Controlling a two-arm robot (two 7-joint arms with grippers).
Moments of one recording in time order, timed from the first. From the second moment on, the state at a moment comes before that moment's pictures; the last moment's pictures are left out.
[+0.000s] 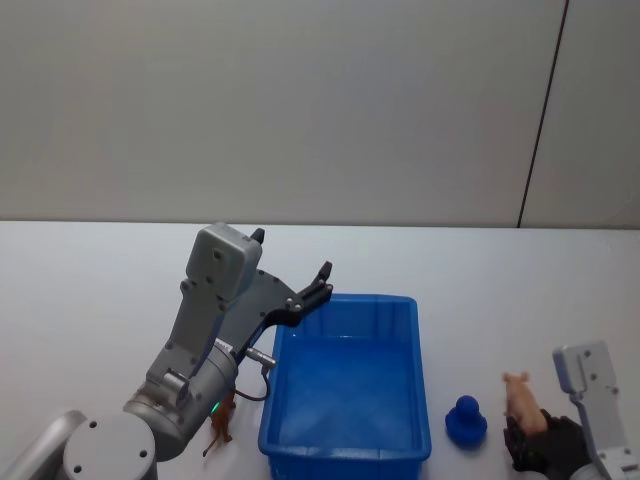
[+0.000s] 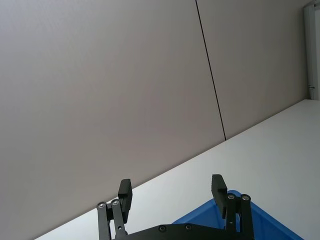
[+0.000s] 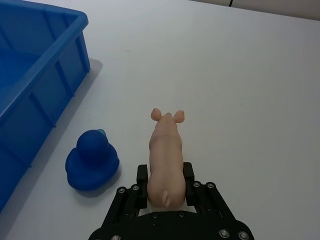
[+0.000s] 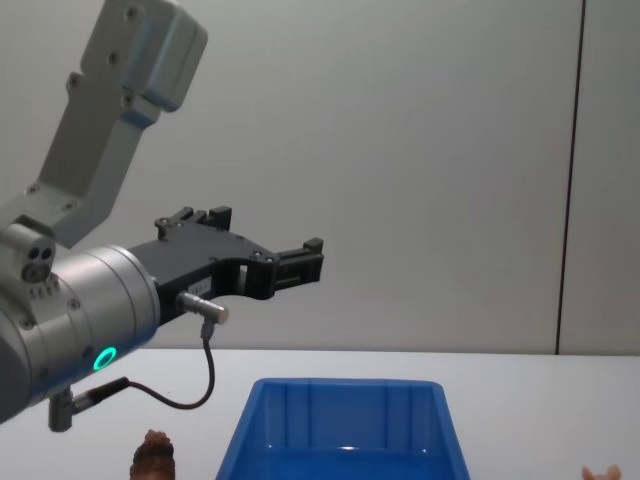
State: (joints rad) left arm -0.24 0.38 0.45 -1.63 -0.20 0.01 -0.01; right arm -0.02 0.22 -0.27 -1.59 0.18 0.43 -0.11
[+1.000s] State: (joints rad) left arm -0.24 0.38 0.45 -1.63 -0.20 0.01 -0.01; right arm 0.00 0.21 -0.28 -1.68 0.09 0.28 0.04
